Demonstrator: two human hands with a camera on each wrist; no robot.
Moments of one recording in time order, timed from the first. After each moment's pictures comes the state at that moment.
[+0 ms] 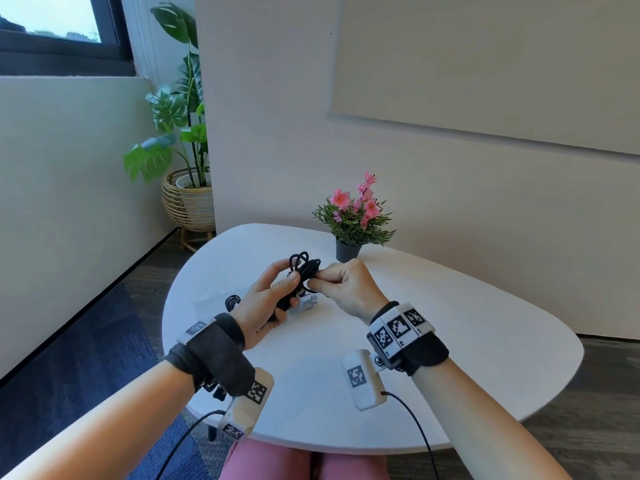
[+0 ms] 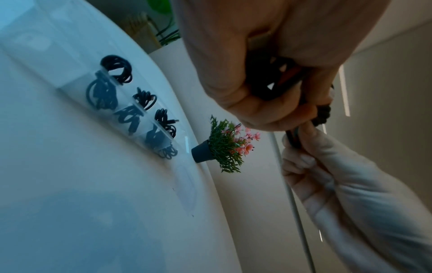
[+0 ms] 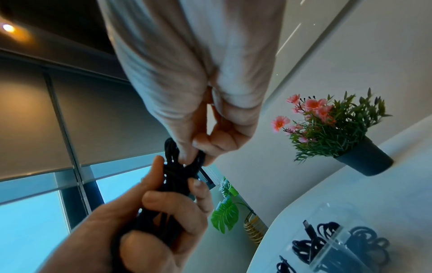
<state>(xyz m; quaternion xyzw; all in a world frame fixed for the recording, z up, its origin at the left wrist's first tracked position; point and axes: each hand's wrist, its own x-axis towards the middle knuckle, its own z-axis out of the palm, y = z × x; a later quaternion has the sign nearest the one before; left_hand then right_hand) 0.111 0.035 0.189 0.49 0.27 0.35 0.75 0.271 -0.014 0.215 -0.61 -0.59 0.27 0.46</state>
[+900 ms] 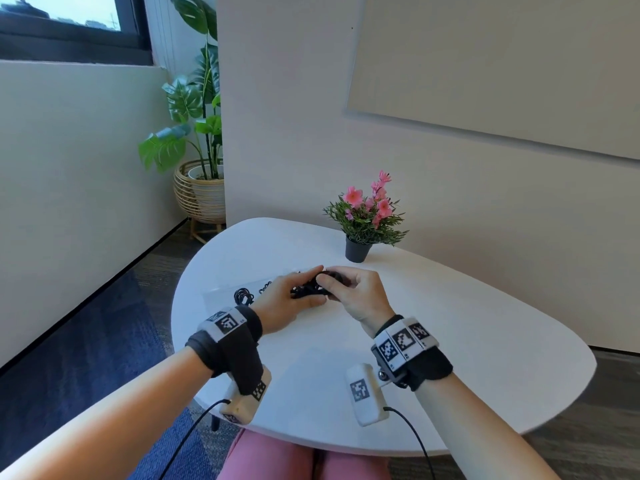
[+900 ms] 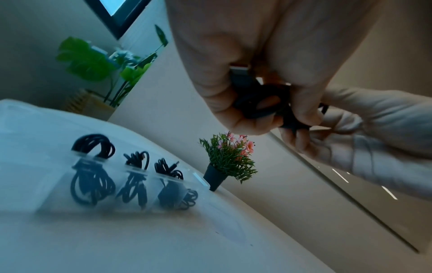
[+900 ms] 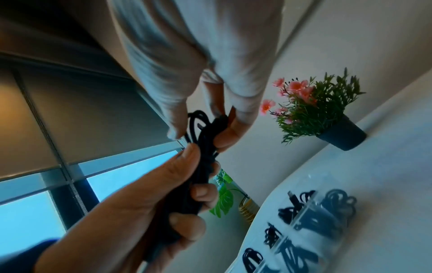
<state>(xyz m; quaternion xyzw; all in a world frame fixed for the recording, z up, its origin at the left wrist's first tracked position) 0.118 0.042 0.182 0.75 0.31 0.31 0.49 0.267 -0.009 0.188 -0.57 -0.49 0.35 0.56</state>
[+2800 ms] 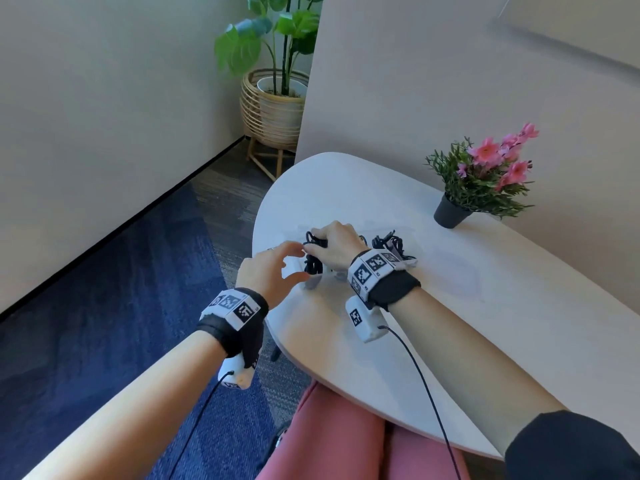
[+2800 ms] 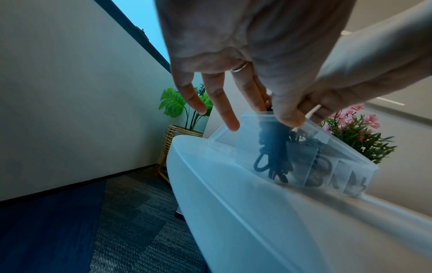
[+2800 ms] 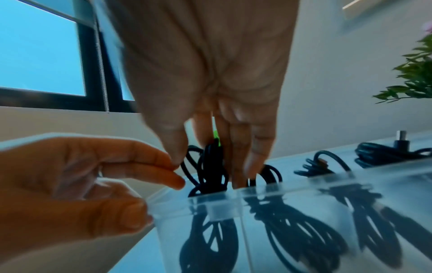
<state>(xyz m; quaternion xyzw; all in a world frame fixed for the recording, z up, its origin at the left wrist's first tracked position) -0.028 0.123 0.059 0.76 0.54 0.27 0.23 0.120 0.133 0.136 -0.70 -0.67 0.24 0.11</state>
